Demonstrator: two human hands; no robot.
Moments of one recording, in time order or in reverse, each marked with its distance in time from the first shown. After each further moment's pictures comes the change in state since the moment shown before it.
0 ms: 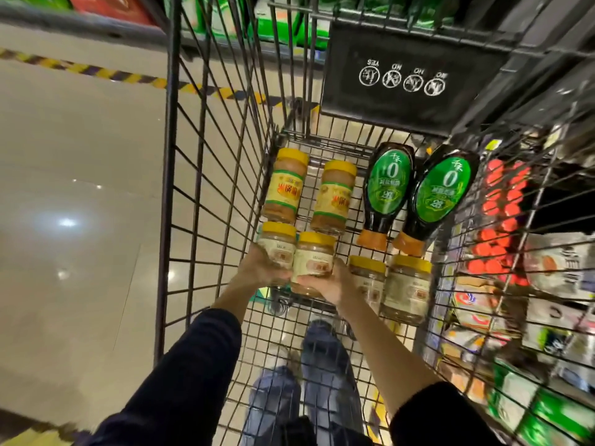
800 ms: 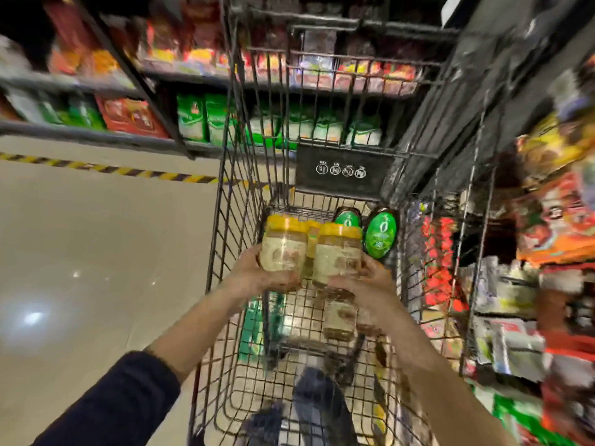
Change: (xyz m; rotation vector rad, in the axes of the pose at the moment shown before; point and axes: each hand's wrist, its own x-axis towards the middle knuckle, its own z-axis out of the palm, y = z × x) left_hand -0.185 0.090 -0.072 -0.258 -0.253 0.404; right_hand -0.184 -0.089 -0.103 0.382 0.201 -0.290
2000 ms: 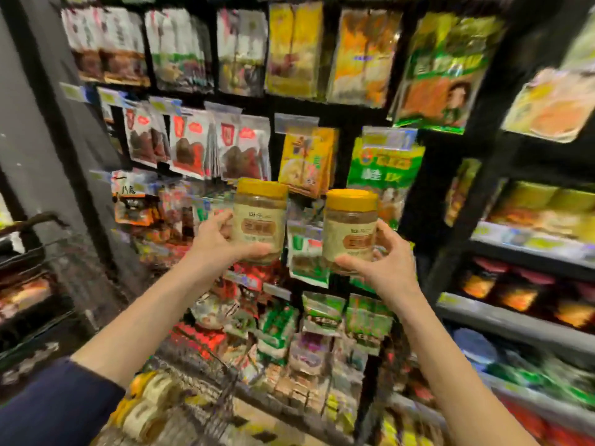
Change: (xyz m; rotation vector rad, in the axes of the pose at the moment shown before) left_hand -0.441 0.067 0.190 0.406 -0.975 0.992; right_hand -0.645 0.074 -0.021 0.039 1.582 -0.640
